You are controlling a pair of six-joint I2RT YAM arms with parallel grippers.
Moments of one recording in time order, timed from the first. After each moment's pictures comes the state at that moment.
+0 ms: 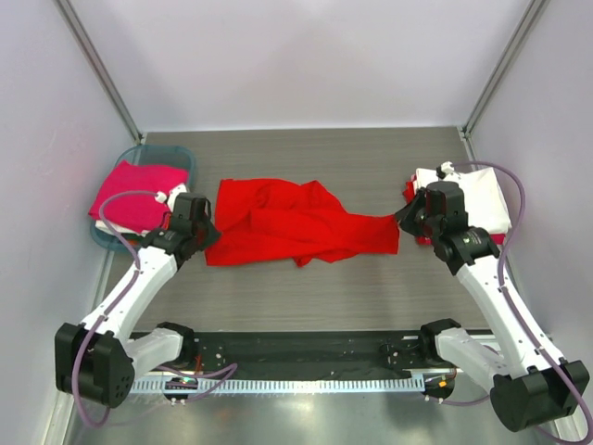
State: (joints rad) left arm -0.27 1.10 0.80 -0.54 -0.21 -0.75; right arm 0.23 0.93 0.90 -0.58 0.09 0.64
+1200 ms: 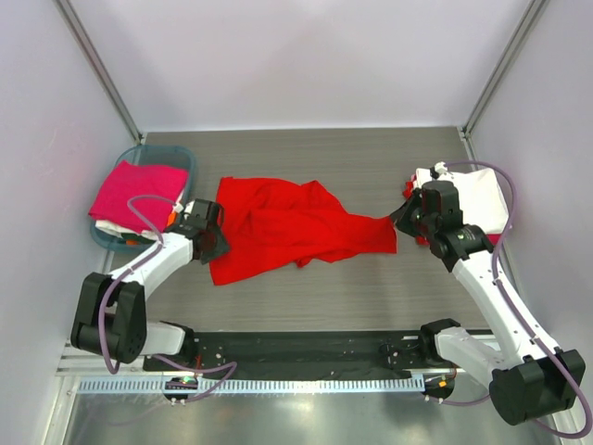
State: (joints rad) left arm -0.27 1.33 0.73 -0.49 -0.19 -0.72; right arm 0.23 0.98 0.88 -0.54 0.05 0.62
